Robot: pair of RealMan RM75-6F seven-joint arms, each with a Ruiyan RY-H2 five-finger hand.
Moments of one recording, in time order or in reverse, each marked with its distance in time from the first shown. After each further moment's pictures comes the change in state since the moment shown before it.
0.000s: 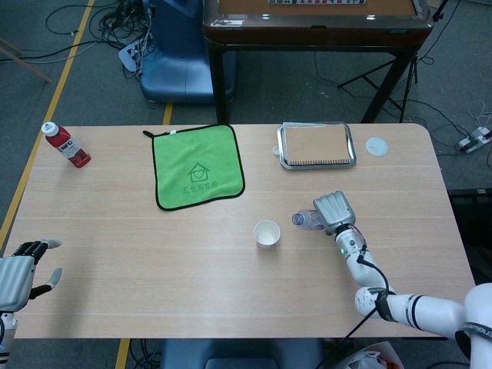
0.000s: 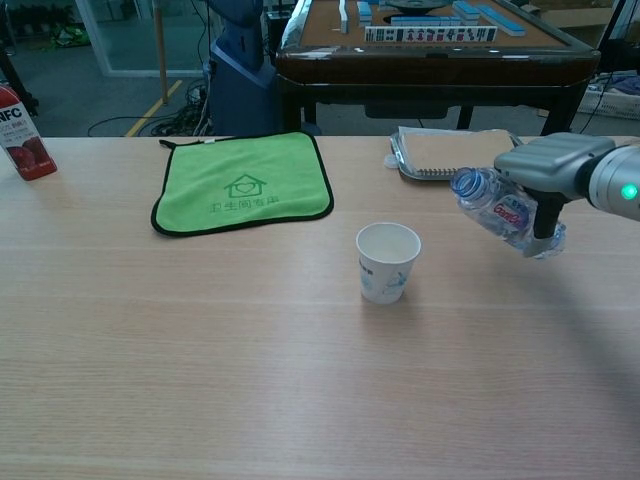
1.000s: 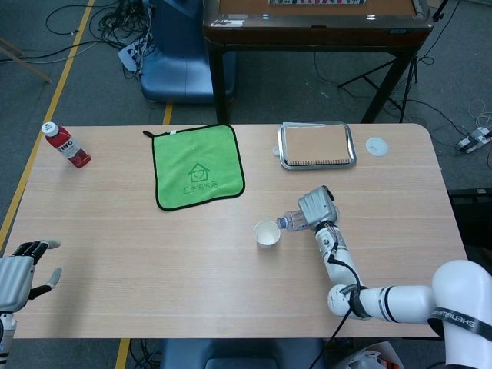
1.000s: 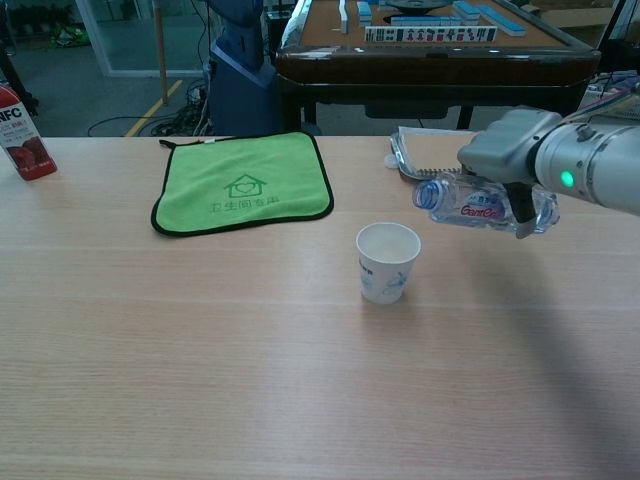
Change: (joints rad) left arm 0.001 0.006 0.000 -0.006 -0.002 -0.003 -0.007; right arm 0.221 -0.020 -0.059 -0.139 0.310 0.192 -0.425
